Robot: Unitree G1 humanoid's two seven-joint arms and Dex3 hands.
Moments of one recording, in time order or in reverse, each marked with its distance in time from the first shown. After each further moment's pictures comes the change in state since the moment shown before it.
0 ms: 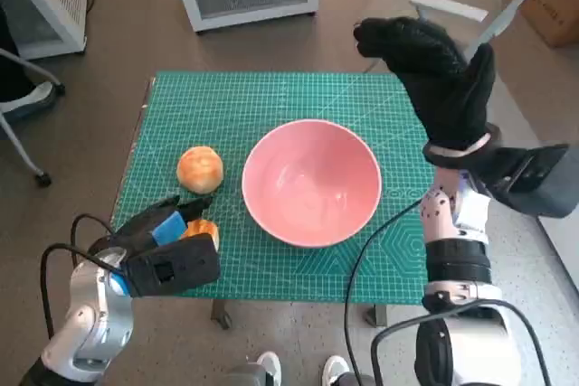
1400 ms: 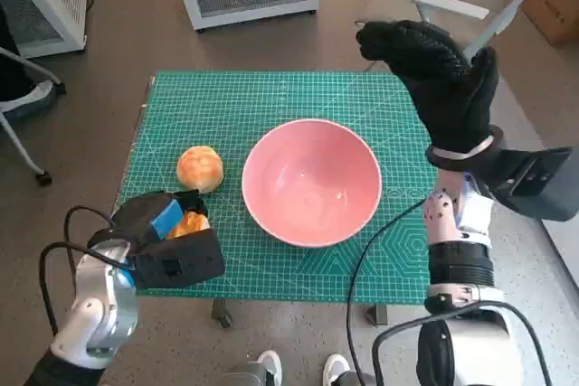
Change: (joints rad) left arm -0.011 -0.036 0.070 -0.016 0.144 -0.076 0.007; right arm 0.015 -0.004 0.003 -0.022 0.001 0.011 0.002
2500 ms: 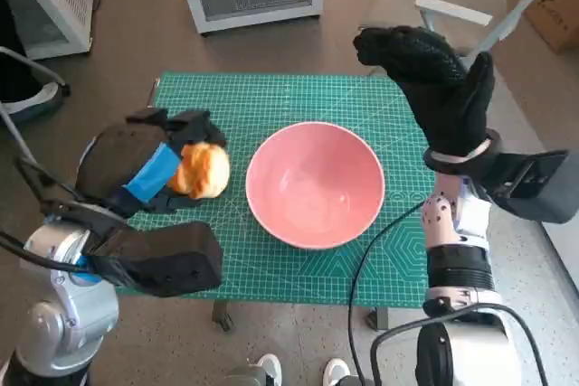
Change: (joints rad) left arm -0.254 -0.054 0.074 -0.315 0.045 -0.035 -0.077; right arm 0.001 0.000 -0.006 0.003 0.008 0.005 0.007
